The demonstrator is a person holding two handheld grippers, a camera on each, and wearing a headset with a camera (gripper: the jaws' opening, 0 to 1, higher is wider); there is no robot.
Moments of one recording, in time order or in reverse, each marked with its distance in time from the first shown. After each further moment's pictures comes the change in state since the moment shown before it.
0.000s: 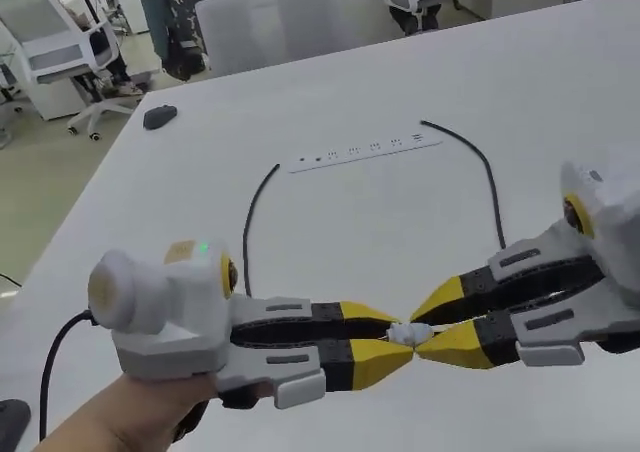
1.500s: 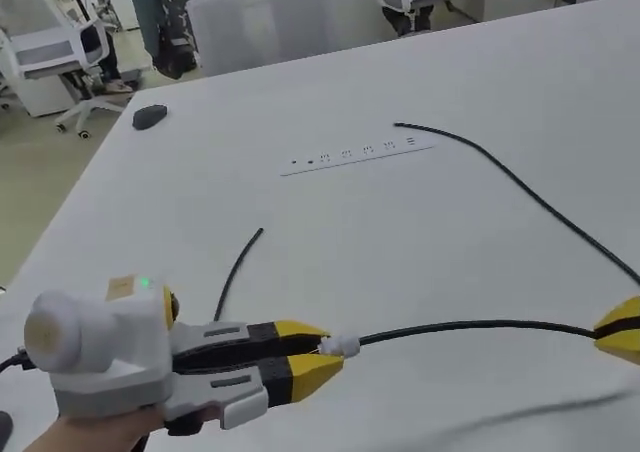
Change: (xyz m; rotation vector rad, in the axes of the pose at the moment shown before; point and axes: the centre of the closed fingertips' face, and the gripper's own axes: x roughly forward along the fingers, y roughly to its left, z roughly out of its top) left arm -0.039 0.036 -0.025 0.003 0.047 0.199; right arm -0.124 -0.040 -0.159 0.377 0.420 -0.400
